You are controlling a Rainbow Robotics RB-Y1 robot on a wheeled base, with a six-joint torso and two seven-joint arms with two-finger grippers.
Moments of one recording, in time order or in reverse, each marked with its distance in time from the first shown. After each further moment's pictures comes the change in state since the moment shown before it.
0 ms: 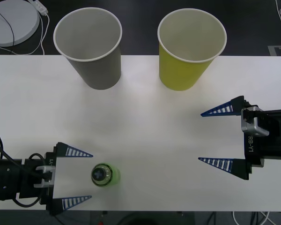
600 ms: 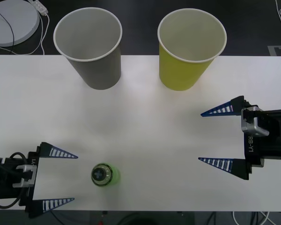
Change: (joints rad) right arm 0.000 0.000 0.000 0.000 0.000 0.000 0.000; left arm 0.026 0.145 0.014 0.000 0.092 0.006 -0.011
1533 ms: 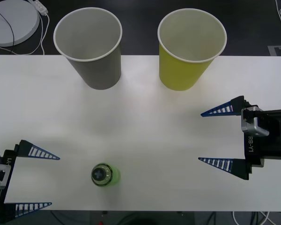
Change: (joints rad) right arm 0.000 0.000 0.000 0.000 0.000 0.000 0.000; left arm 0.091 0.110 0.148 -0.061 0.048 -0.087 0.038
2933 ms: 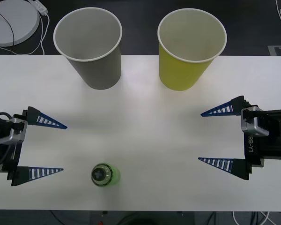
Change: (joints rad) right arm 0.000 0.000 0.000 0.000 0.000 0.000 0.000; left arm -0.200 0.013 0.040 -0.102 -0.114 -0.008 0.398
